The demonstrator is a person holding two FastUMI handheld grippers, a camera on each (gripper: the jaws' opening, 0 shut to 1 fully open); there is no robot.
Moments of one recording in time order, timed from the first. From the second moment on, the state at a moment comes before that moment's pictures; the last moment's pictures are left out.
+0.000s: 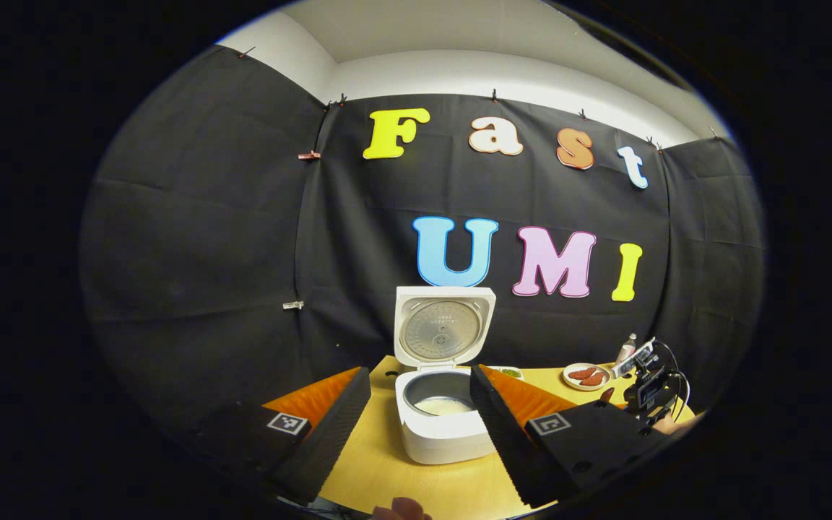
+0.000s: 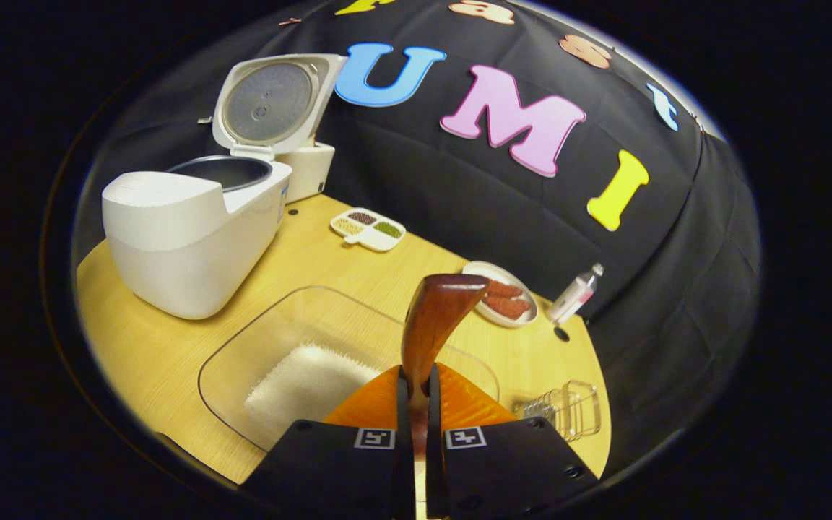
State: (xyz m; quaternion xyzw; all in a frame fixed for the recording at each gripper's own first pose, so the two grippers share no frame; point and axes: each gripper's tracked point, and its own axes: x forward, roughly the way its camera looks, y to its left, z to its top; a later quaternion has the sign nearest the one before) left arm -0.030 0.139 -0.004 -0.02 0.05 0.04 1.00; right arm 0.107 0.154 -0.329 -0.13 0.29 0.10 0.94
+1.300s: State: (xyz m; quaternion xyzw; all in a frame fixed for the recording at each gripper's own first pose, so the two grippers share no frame) left arm -0.051 0.168 -0.024 -0.04 0.05 0.05 1.00; right arm 0.107 0.127 -0.305 0.49 0.27 0.00 0.83
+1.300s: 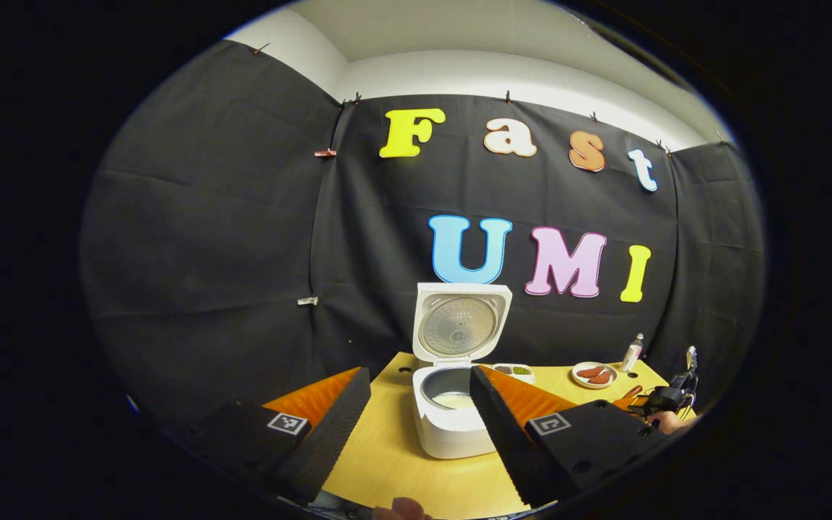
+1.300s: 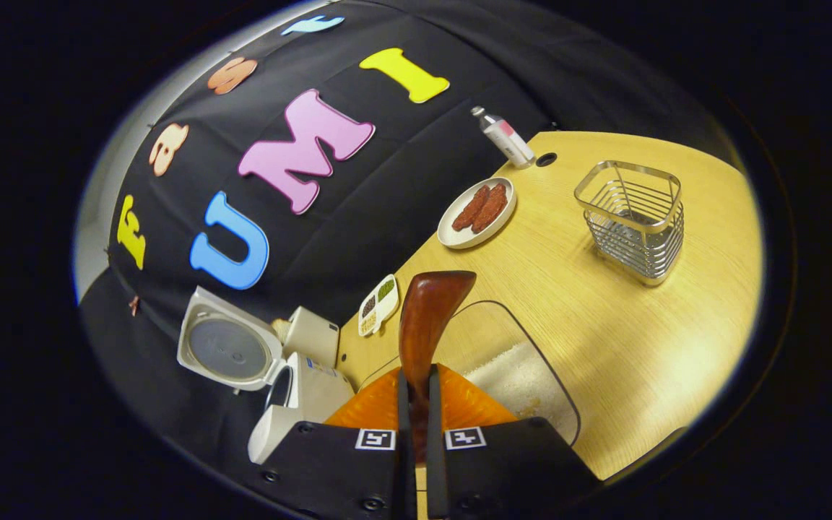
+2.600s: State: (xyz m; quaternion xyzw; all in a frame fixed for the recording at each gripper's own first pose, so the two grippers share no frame) left arm -0.077 0.194 -0.036 -0.05 0.04 0.08 0.99; right arm 0.180 0.271 -0.109 0.54 0.21 0.14 0.80
